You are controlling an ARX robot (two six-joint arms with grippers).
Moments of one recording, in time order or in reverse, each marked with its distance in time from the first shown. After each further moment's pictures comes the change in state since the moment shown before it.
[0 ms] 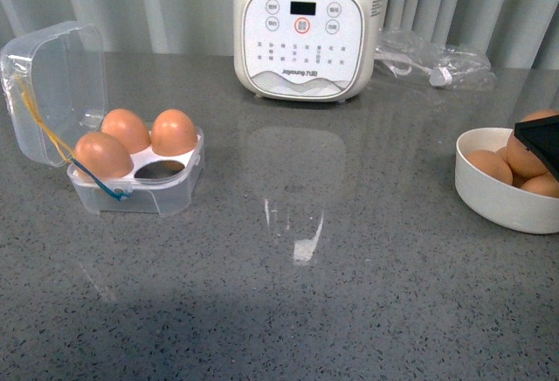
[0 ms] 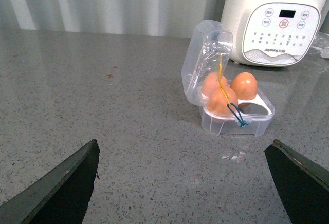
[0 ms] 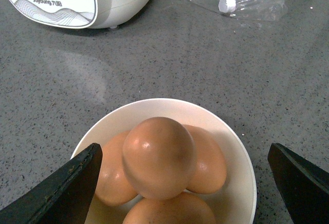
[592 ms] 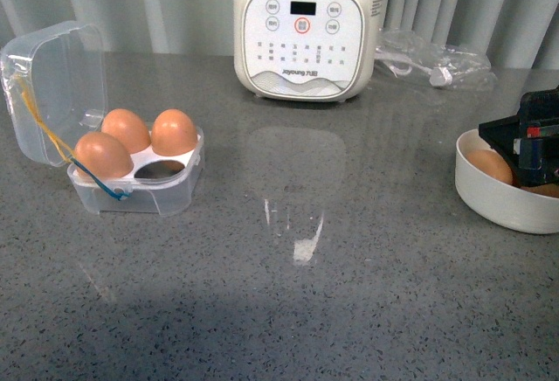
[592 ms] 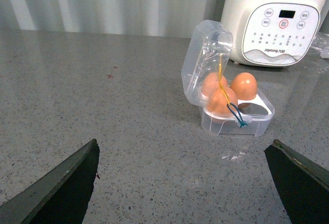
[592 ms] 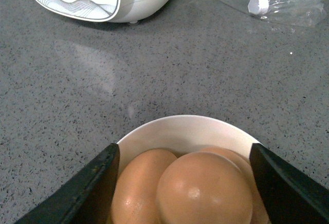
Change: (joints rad) left arm 0.000 0.000 0.000 0.000 0.000 0.000; right arm 0.061 0.099 0.089 -0.019 0.007 -0.042
